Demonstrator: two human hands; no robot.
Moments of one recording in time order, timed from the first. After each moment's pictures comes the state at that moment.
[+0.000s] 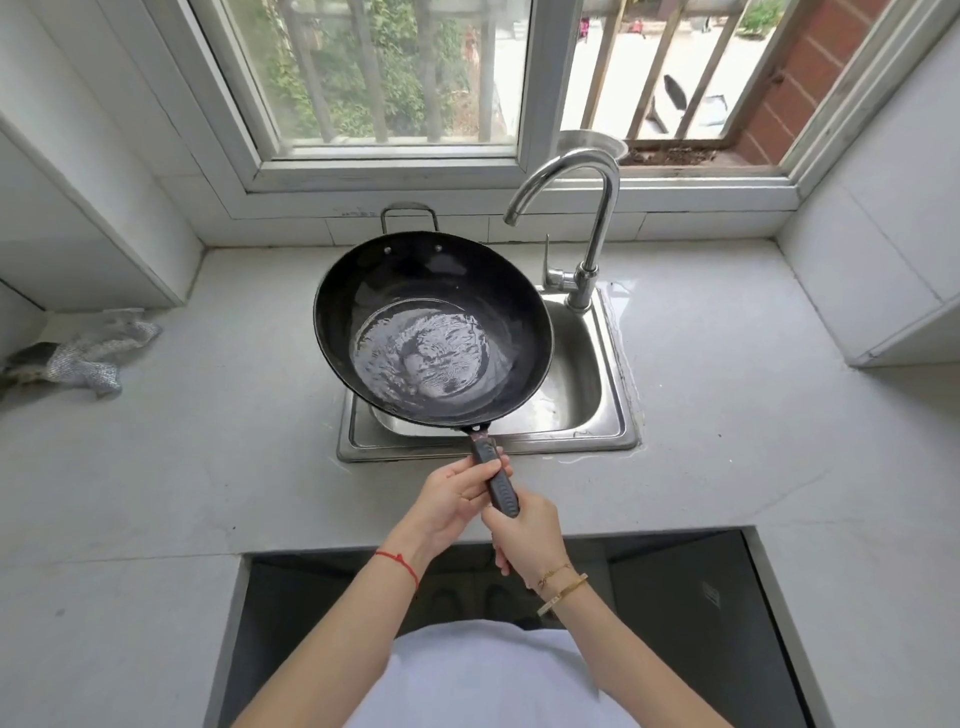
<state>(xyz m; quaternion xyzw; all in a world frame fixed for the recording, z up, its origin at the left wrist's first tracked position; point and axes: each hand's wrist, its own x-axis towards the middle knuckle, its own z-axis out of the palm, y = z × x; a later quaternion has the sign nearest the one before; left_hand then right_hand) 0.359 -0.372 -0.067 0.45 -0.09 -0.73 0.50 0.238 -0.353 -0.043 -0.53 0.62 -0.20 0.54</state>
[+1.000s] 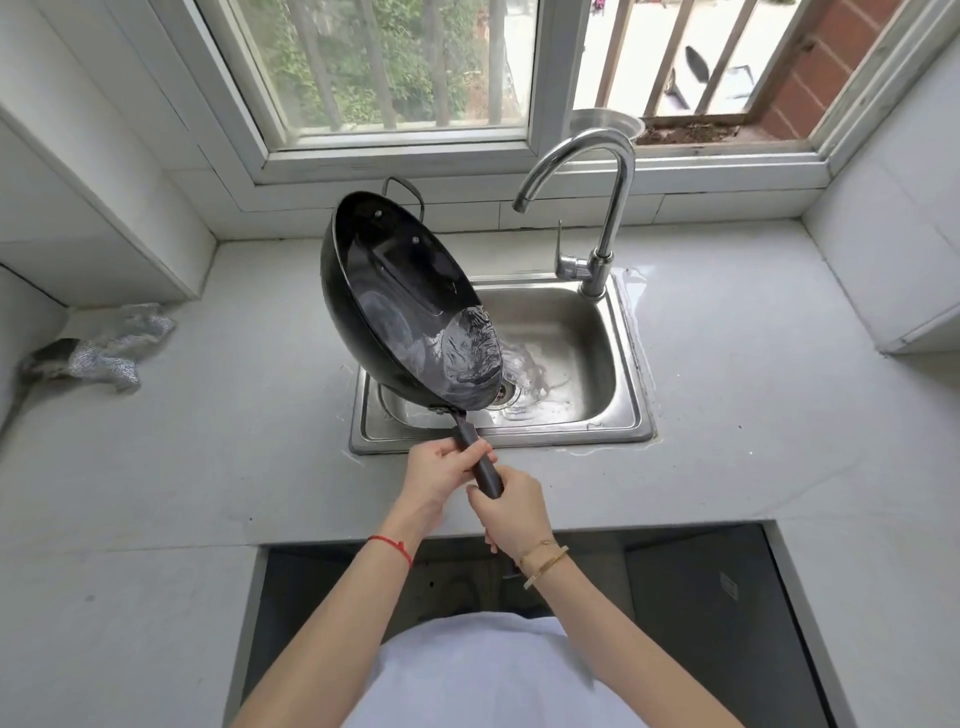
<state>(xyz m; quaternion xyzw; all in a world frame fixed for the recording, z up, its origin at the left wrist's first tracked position) 0.377 -0.380 -0.059 0.62 -0.18 -0.60 0.48 0.266 -0.369 -0.064 -0.56 0.63 -0.18 0.51</state>
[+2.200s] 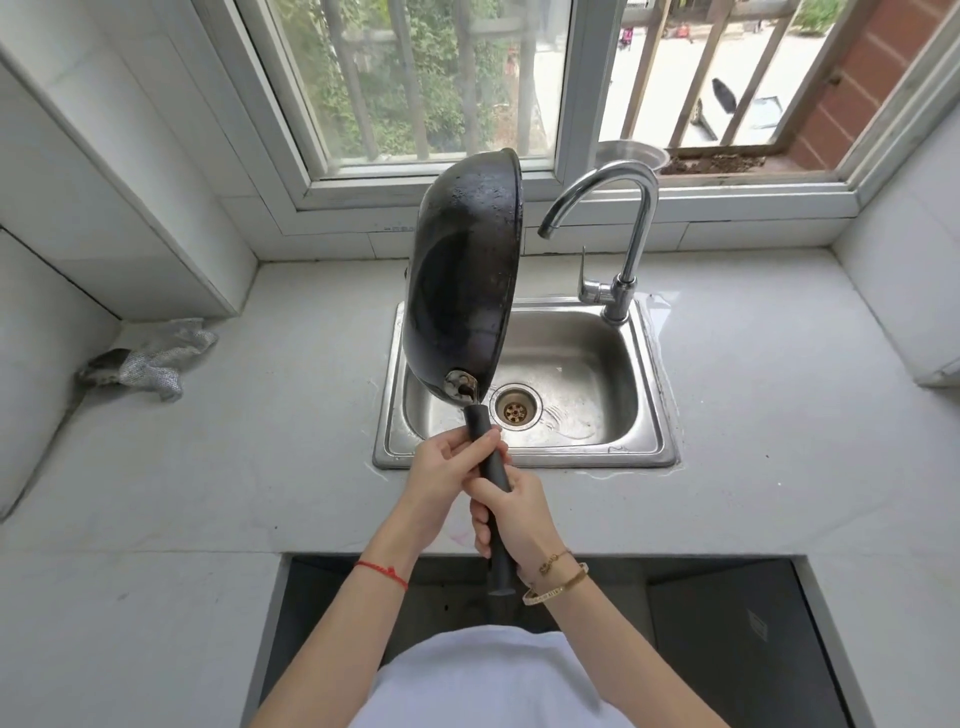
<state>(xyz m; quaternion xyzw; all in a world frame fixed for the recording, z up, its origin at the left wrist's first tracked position) 0.392 -0.370 0.000 0.54 -0.26 -0.61 0.51 0.280 -0.365 0.005 -0.41 0.49 -0.28 0.72</state>
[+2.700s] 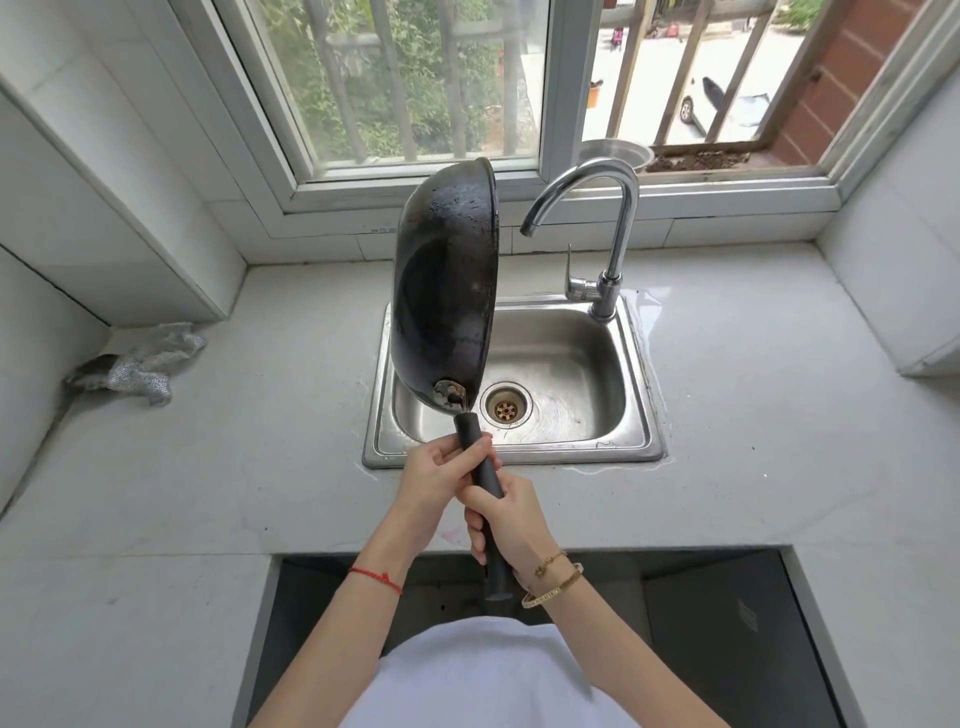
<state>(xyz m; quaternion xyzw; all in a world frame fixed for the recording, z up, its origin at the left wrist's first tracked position) 0.379 -0.365 -0.002 0.57 -0.26 -0.59 0.50 0.265 -0.361 0.004 -0.44 0.48 -0.26 0.71</state>
